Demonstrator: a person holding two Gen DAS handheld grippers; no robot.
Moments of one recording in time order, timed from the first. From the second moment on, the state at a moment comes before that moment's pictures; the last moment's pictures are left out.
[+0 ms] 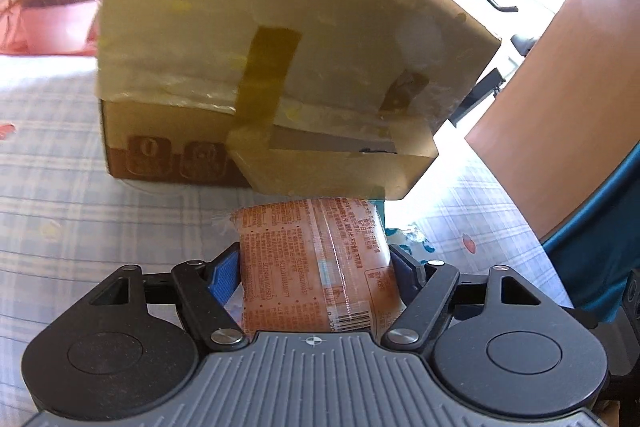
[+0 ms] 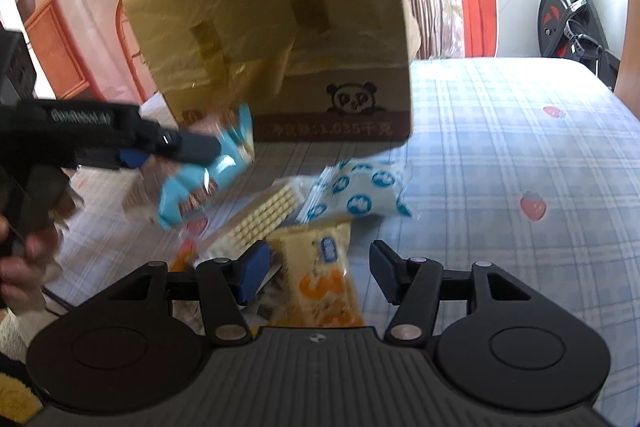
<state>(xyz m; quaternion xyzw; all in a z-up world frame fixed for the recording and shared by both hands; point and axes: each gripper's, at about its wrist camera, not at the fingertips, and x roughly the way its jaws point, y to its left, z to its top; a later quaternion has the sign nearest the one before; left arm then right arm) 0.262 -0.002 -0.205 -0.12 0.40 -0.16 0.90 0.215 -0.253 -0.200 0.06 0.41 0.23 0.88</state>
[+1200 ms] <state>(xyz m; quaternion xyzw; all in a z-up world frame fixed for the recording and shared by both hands) 0.223 0.034 -0.193 -0.12 0.36 -0.10 0.92 0.201 -0.253 -0.196 0.07 0.40 0.20 0.89</state>
